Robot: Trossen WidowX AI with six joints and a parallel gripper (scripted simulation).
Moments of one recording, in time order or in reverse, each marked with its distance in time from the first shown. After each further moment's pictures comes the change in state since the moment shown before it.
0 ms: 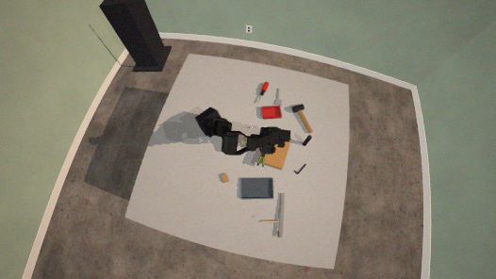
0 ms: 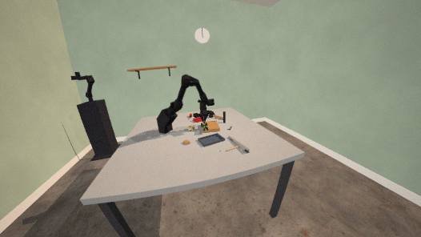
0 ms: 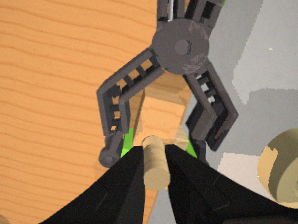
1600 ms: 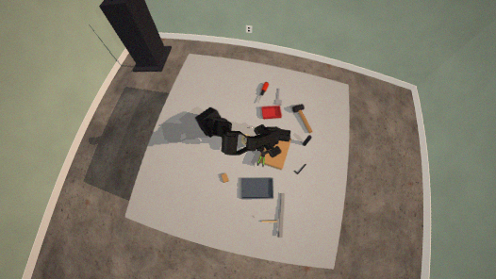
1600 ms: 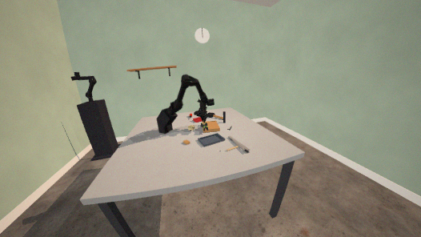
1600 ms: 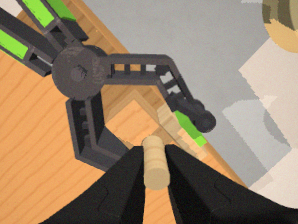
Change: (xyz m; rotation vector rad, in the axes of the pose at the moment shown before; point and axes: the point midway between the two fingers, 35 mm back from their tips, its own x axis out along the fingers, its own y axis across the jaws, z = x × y) arm -0.001 -0.001 0.000 0.978 0.000 -0.002
